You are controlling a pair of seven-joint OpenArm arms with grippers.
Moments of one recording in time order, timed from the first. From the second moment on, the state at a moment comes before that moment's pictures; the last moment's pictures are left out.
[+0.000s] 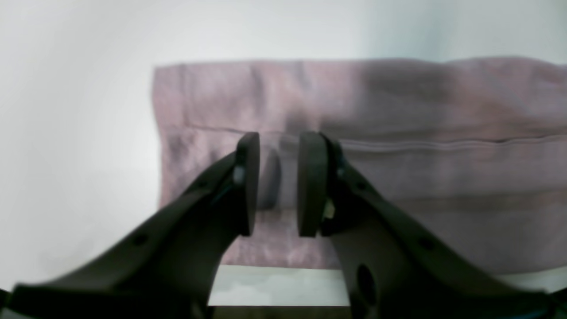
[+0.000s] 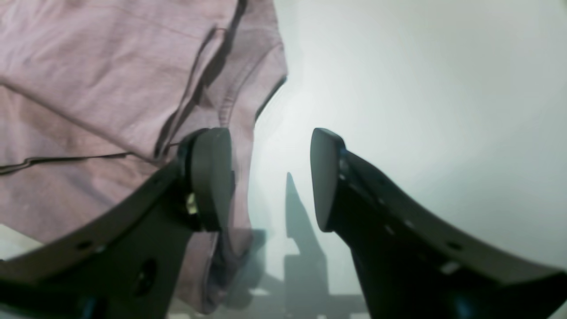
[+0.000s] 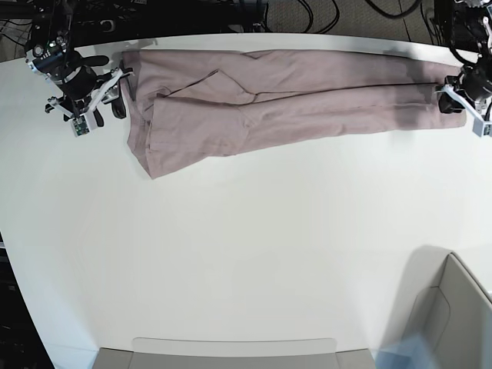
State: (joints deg) left arm 24.6 -32.0 -37.5 87.7 -44.3 -27.7 59.2; right arm -28.3 20.7 17.6 114.5 23.2 24.2 -46.3
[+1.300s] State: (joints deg) left arm 20.1 -36.6 -40.8 70.1 -45.1 -25.4 56.7; right arm -28.3 23.1 17.7 114.5 23.2 24.2 -46.3
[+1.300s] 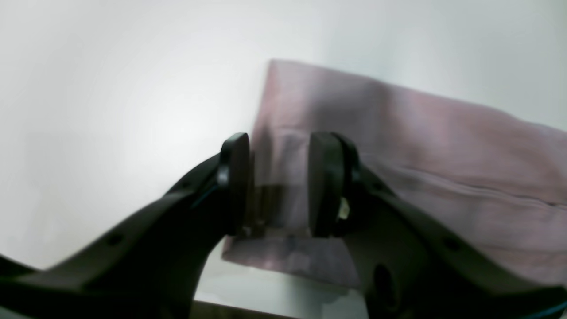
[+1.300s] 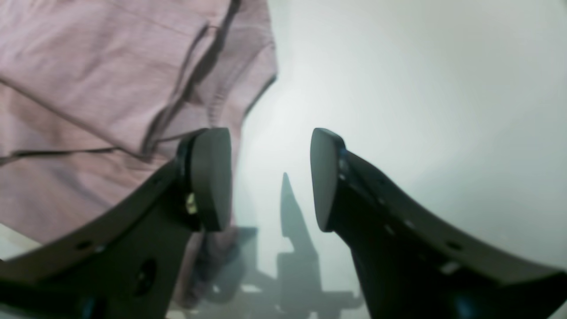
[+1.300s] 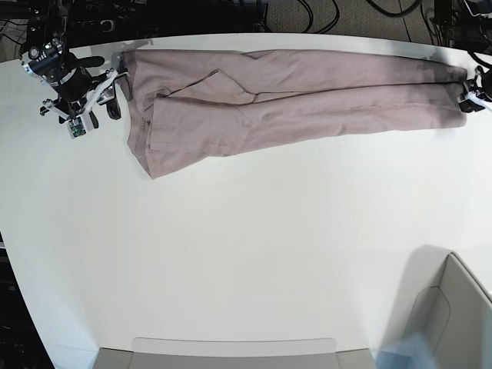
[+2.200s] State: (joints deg) left arm 20.2 -36.5 -22.3 66.2 -47.0 -30.5 50.2; right arm -28.4 24.0 17.9 114.6 23.2 24.2 -46.4
